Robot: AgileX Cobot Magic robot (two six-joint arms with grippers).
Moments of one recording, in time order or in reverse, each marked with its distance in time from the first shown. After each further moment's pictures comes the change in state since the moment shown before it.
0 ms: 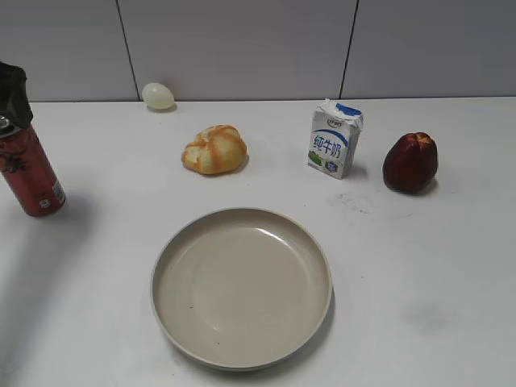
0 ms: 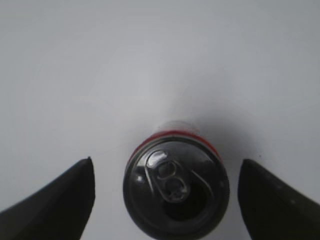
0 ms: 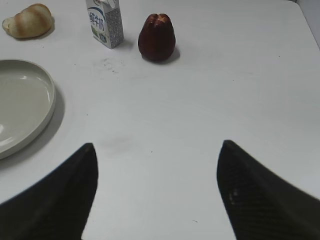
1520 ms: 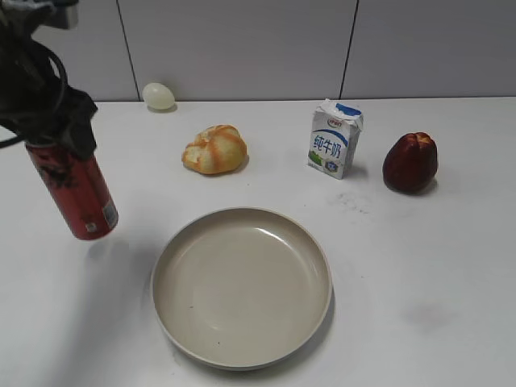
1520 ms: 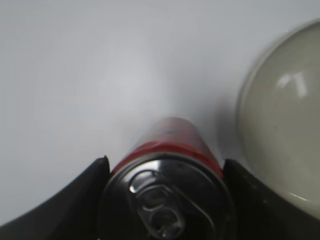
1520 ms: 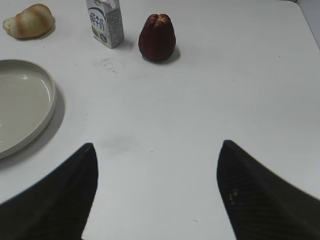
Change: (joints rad) left arm -0.397 -0.184 0.228 0.004 0.034 -0.135; right arm 0.000 0.000 0.000 0.000 0.000 0.000
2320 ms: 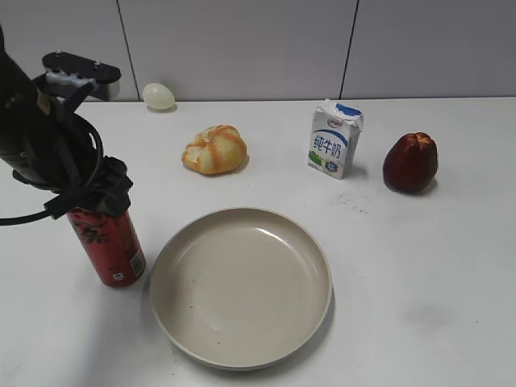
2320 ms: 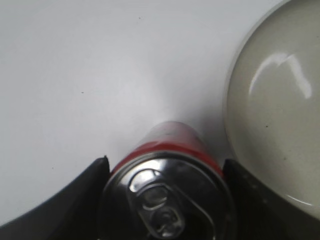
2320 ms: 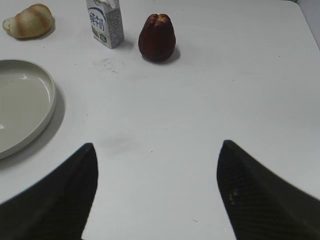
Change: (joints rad) left arm -0.063 -0.025 0.159 0.024 -0.185 -0.012; right arm 0.000 0.000 0.000 0.000 0.000 0.000
